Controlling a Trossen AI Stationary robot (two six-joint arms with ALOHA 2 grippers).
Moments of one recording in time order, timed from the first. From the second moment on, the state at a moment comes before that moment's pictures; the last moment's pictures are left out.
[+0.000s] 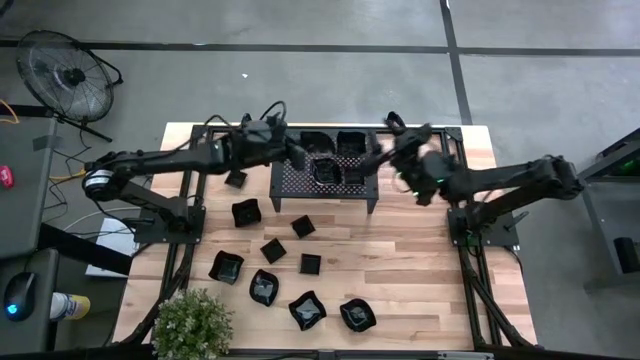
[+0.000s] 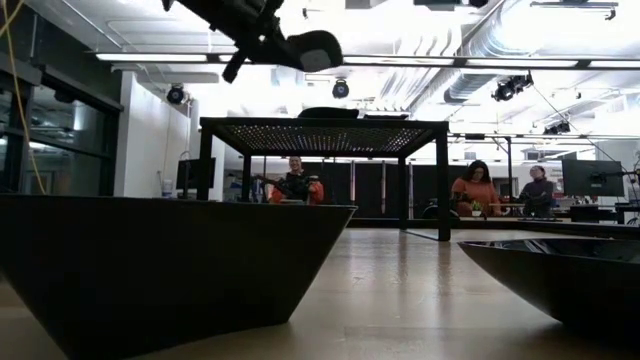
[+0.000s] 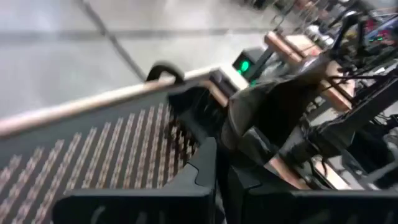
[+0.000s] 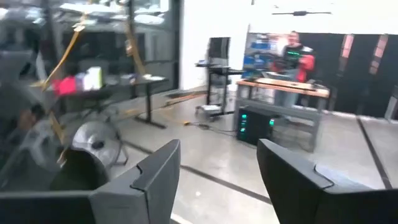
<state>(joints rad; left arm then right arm) 0.28 1.28 1.09 -0.13 -0.22 -0.64 0.06 1.19 0.97 0.36 1.08 -0.12</state>
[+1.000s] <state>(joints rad) 0.47 1.39 1.19 -0.49 0.39 -1.13 0.36 0.90 0.97 0.06 1.38 -0.16</state>
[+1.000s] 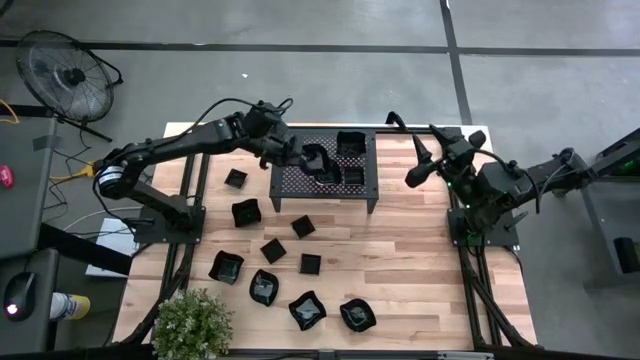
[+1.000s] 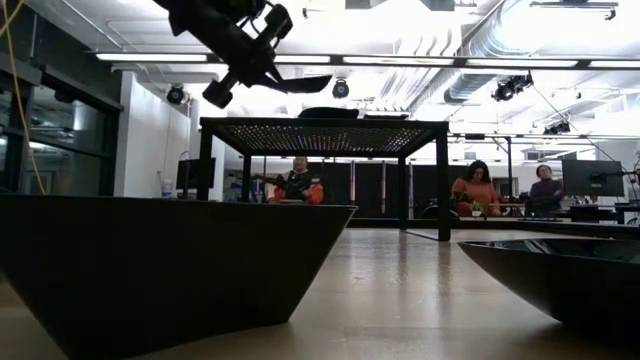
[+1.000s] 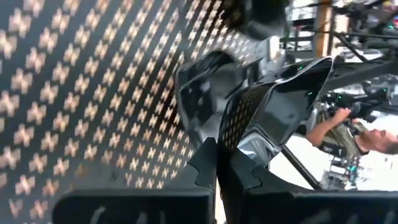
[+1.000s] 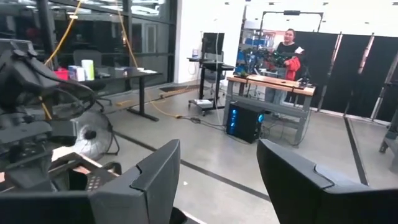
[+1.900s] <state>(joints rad) 0.41 1.48 1.19 -0.44 0.33 -1.32 0.50 0.90 0.97 0.00 1.42 -0.13</state>
